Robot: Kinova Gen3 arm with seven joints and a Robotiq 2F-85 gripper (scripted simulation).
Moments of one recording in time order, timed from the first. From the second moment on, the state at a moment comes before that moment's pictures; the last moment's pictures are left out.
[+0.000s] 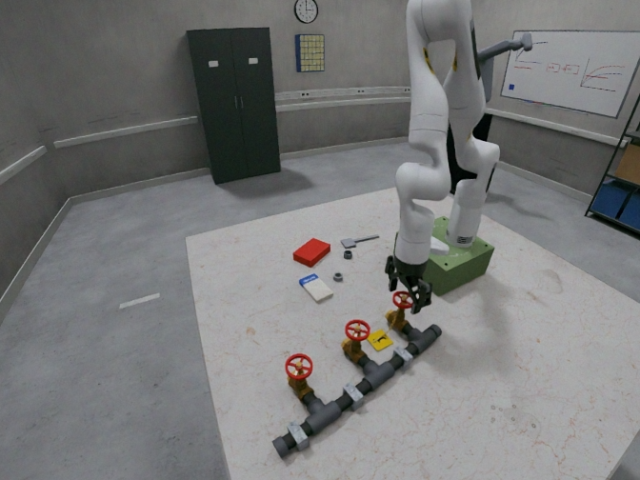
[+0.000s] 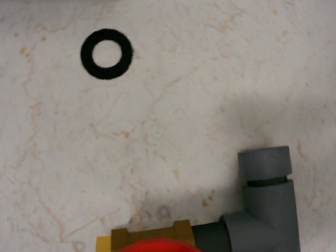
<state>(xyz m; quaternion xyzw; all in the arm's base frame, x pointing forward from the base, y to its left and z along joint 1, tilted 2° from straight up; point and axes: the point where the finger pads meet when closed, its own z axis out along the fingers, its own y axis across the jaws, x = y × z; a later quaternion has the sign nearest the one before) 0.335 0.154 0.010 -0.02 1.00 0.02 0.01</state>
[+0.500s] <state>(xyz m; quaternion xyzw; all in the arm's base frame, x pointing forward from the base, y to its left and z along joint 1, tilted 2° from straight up) 0.335 0.154 0.010 0.34 0.94 0.02 0.00</state>
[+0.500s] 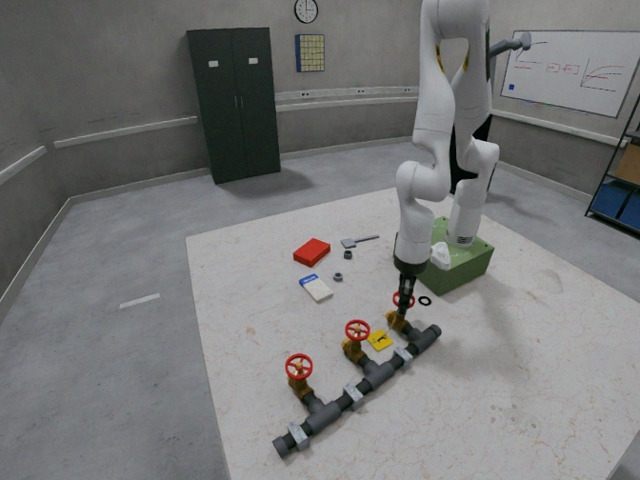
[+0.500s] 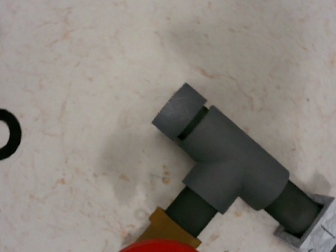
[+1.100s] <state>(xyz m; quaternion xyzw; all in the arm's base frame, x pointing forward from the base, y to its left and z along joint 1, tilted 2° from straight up) 0.334 0.154 0.009 0.60 0.80 0.02 0.01</state>
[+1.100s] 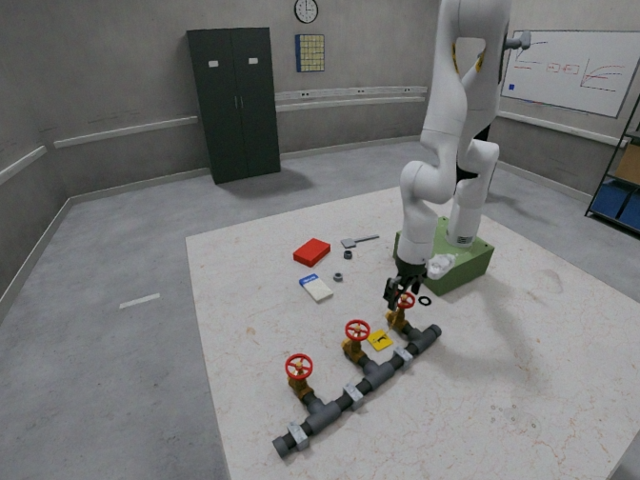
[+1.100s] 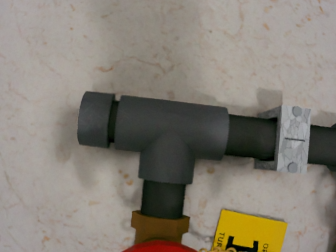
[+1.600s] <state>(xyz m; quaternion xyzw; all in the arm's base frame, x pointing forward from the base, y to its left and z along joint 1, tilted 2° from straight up) 0.334 0.154 0.009 0.65 0.76 0.02 0.01</state>
